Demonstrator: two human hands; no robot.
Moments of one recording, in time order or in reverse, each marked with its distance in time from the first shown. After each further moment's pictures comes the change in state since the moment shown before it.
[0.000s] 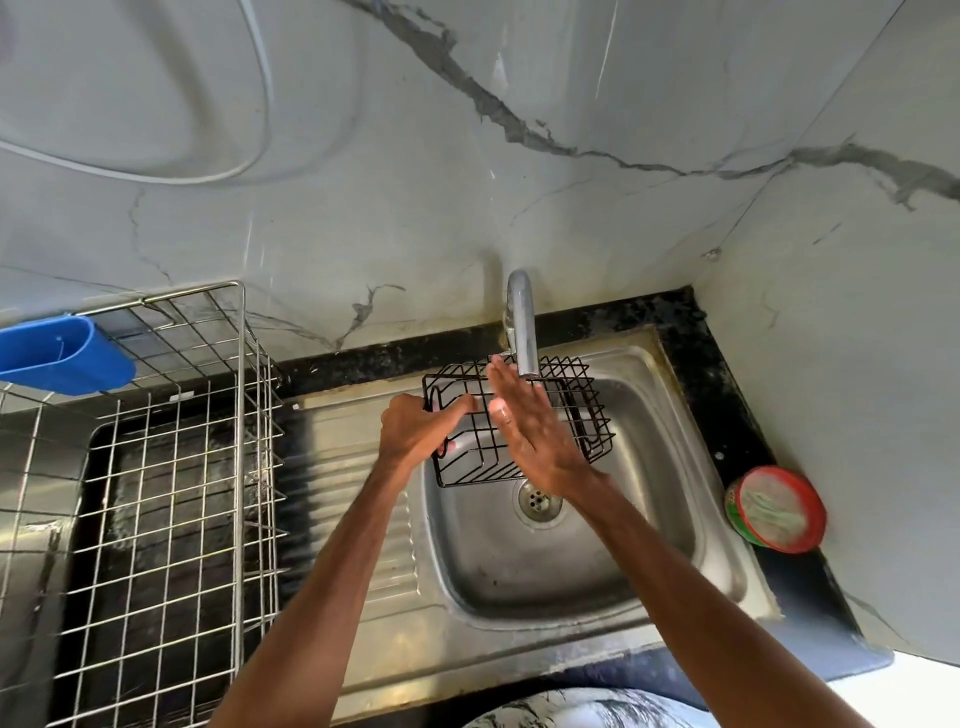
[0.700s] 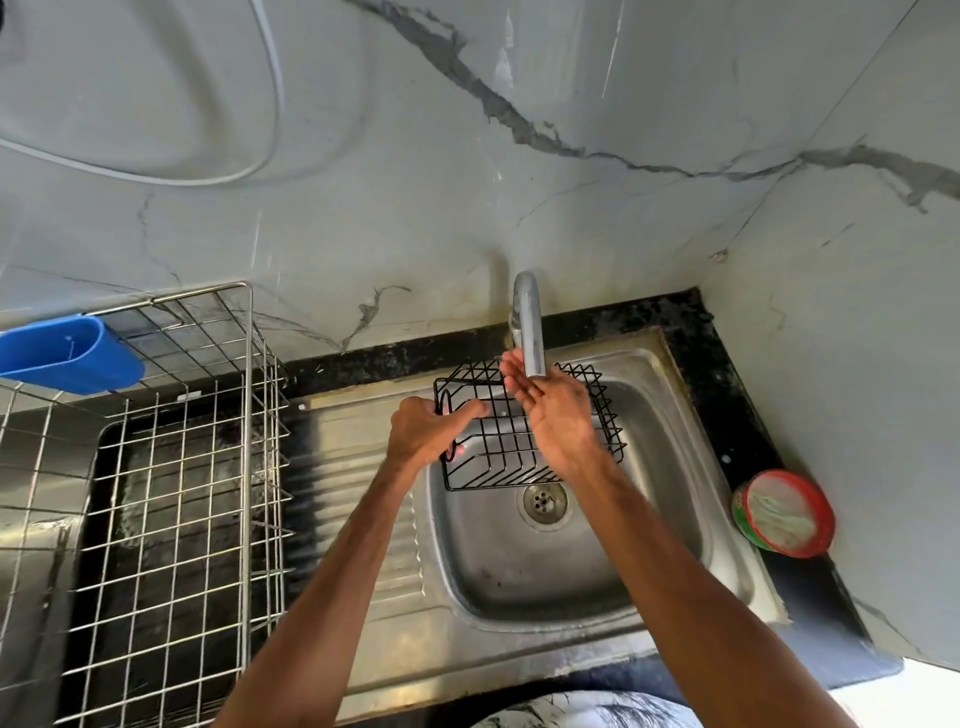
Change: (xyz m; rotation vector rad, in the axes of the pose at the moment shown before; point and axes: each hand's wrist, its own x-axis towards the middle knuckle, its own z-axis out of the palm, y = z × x) left_hand -0.004 0.003 -0.001 -0.047 -0.071 0.009; right_hand 0.031 -0.034 -0.033 1.436 0.437 0.688
